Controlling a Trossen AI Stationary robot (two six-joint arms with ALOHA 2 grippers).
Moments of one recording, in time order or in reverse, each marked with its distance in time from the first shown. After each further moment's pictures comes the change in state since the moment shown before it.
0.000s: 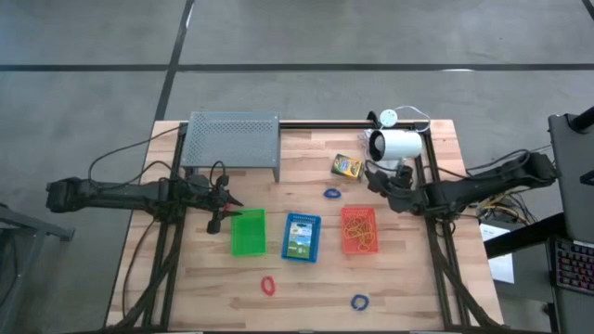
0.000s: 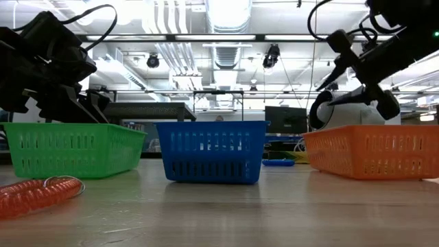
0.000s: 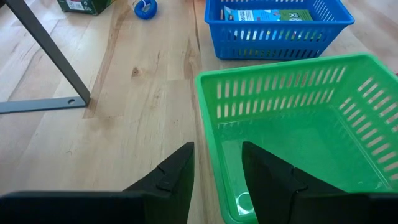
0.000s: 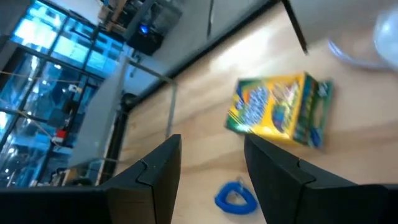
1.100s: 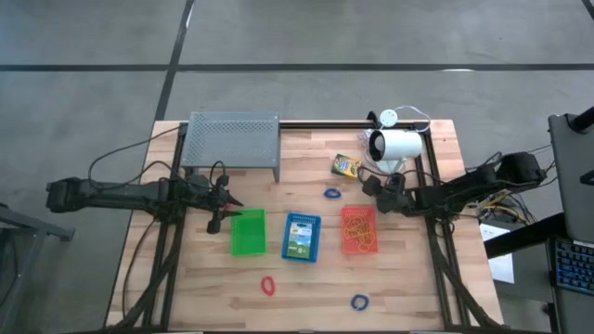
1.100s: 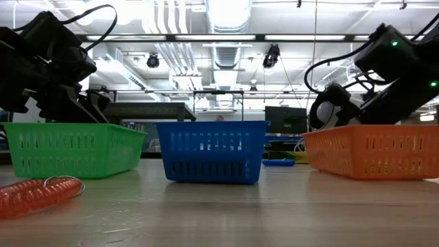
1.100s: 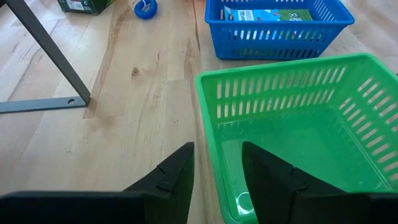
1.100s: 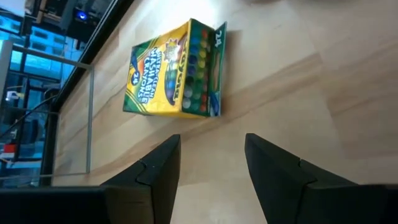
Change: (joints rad) left arm 0.000 0.000 0.000 0.000 0.000 0.000; right arm -0.126 0.311 -0.171 0.291 -0.196 0.195
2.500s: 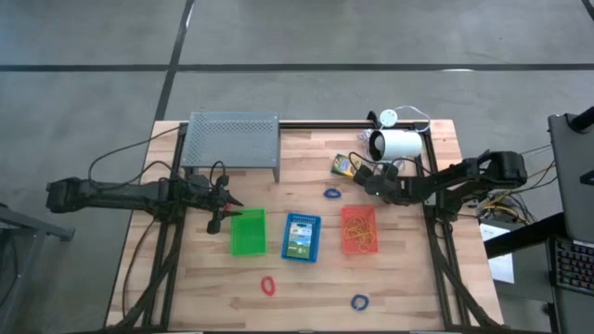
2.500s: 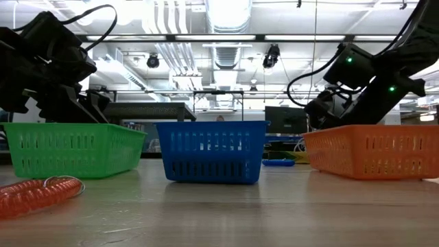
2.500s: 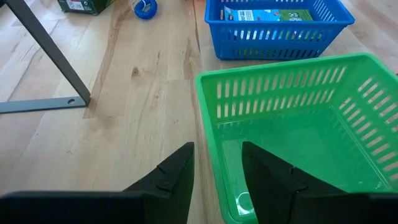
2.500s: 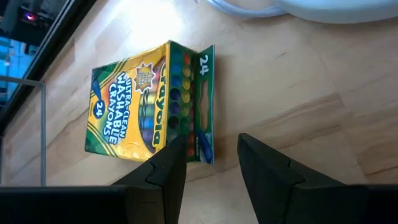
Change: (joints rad) left arm 0.000 0.000 0.000 0.000 0.000 0.000; right arm -0.244 0.229 0.108 0.016 -0.155 -0.119
